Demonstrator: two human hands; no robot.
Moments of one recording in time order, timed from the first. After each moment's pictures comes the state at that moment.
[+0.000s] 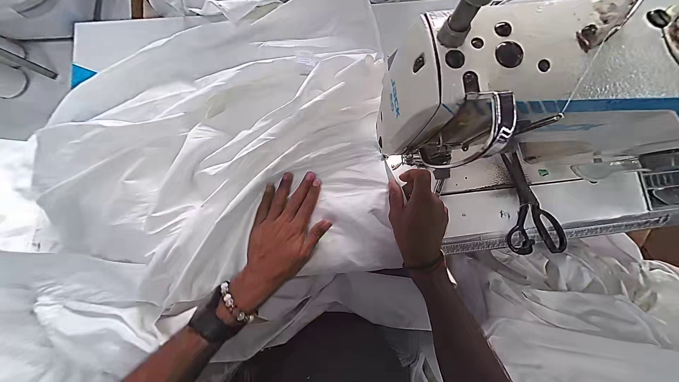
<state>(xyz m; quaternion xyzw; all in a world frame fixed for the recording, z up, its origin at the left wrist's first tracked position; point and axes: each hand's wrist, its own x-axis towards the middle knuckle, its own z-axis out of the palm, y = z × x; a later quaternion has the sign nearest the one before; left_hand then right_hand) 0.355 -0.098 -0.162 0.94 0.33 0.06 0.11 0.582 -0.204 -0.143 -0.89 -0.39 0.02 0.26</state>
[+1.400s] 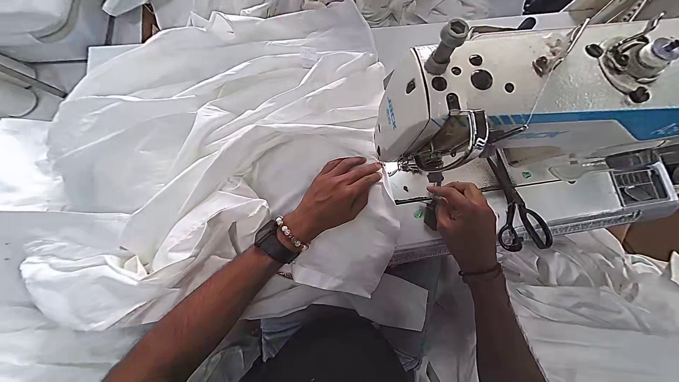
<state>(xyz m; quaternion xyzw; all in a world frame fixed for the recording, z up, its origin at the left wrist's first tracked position) 0.462 -0.050 -0.161 0.97 0.07 0.20 0.15 0.653 -0.261 -0.137 -0.85 -0.47 0.01 0.24</state>
